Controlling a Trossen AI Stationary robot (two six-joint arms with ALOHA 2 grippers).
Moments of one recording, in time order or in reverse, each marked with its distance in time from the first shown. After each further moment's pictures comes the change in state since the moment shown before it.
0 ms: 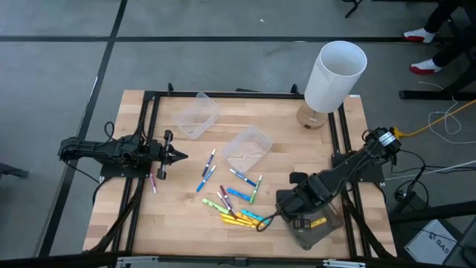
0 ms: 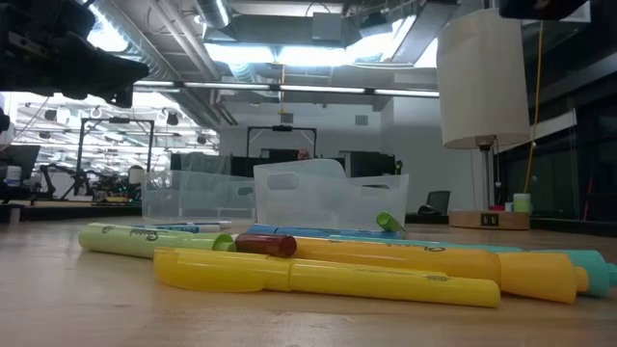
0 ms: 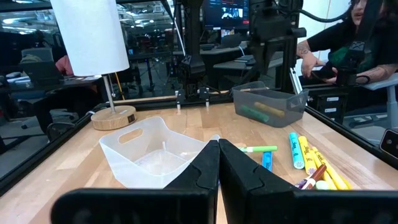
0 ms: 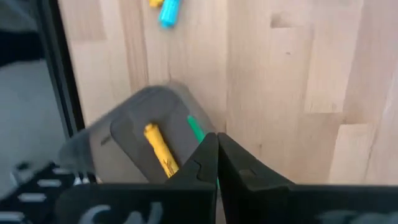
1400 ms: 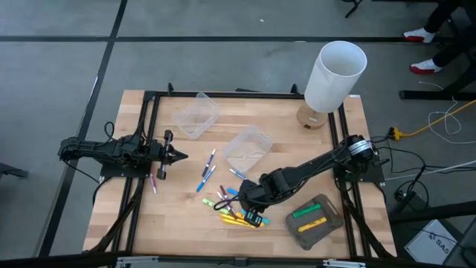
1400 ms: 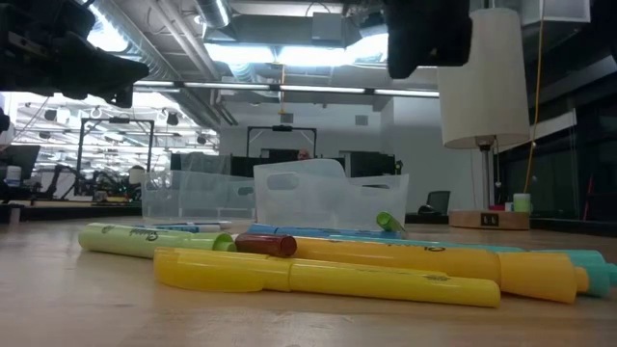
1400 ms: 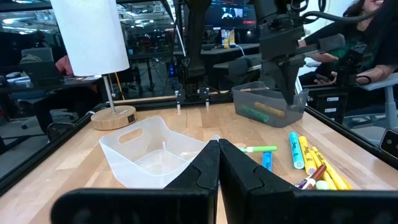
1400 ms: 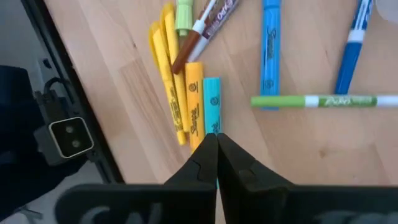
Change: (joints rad) left arm 0.000 0.000 0.000 0.000 0.000 0.000; right arm -0.170 0.272 0.196 0.315 -0.009 0.194
